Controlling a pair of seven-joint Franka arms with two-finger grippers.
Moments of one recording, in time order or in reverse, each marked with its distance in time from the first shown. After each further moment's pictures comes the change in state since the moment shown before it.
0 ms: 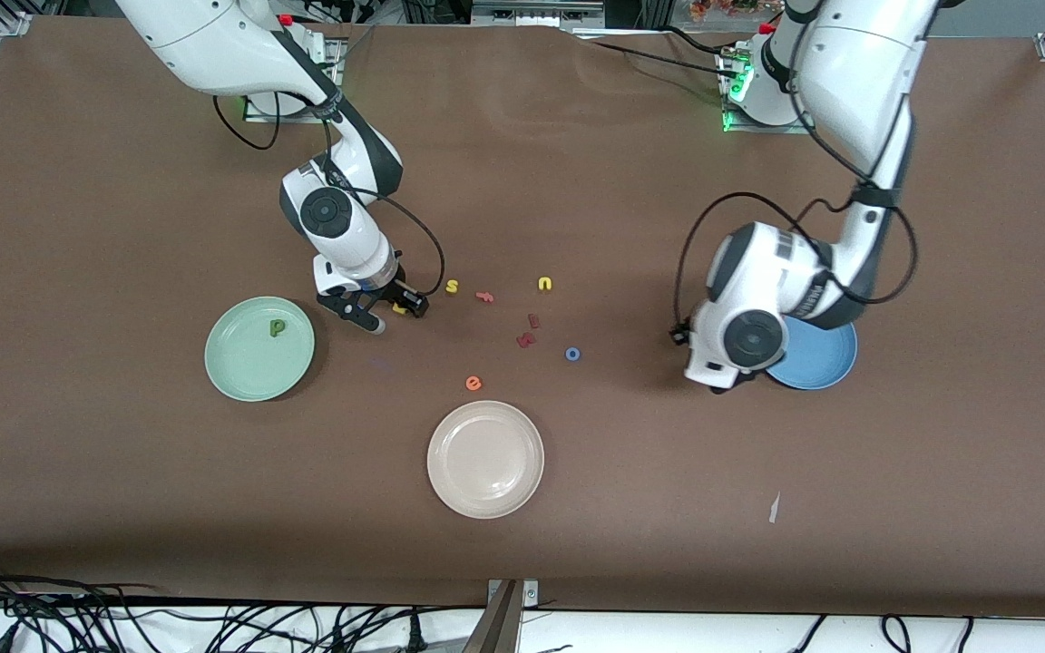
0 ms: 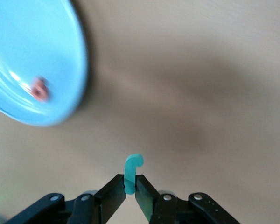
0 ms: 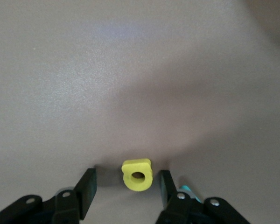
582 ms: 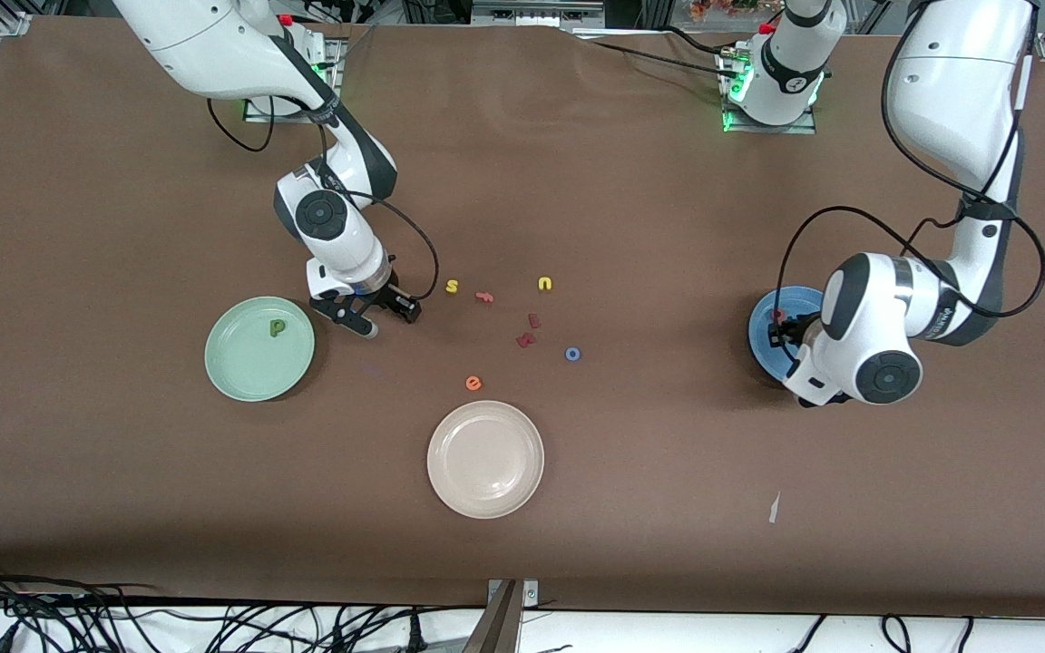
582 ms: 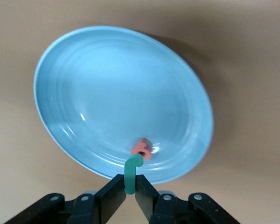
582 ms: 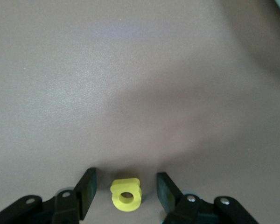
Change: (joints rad) left arm 0.212 0.009 0.000 -0.017 0.096 -0.053 0.427; right arm 0.010 0.005 -0.035 -0.001 -0.034 0.016 0.000
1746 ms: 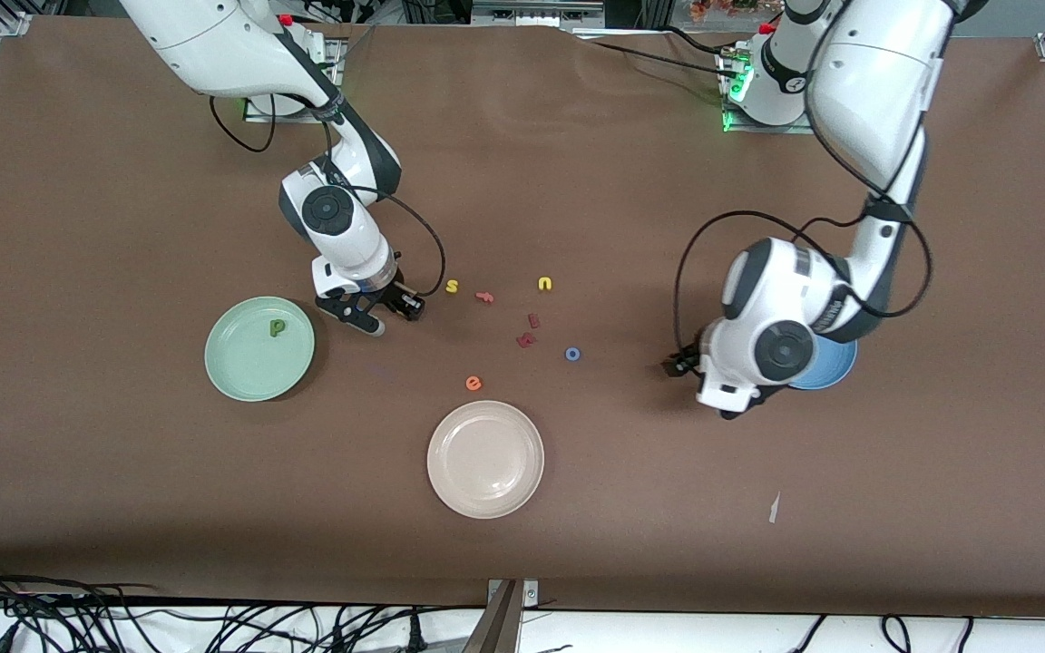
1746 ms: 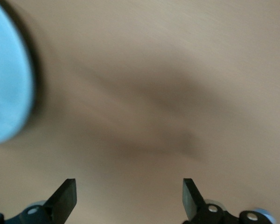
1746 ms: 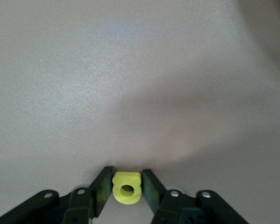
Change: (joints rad) left arm -0.238 0.035 -0.051 0.076 -0.160 0.267 -0.579; right arm 0.023 -0.007 -0.006 0.000 -0.005 0.014 0.001
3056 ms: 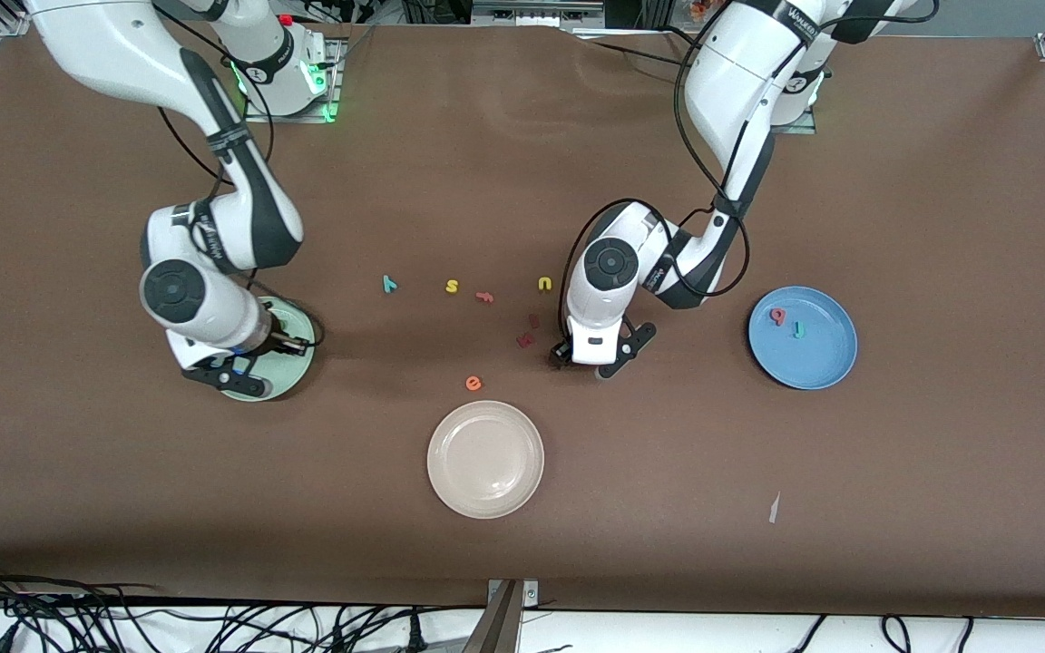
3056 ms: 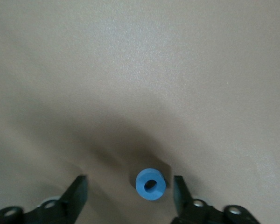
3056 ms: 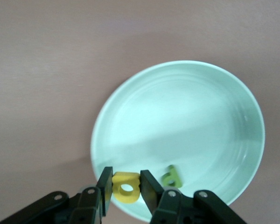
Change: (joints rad) left arm -0.254 0.120 0.001 -0.054 0.081 0.456 -0.465; right arm -0.123 -0.028 -0.200 0.267 0.133 -0.465 -0.642
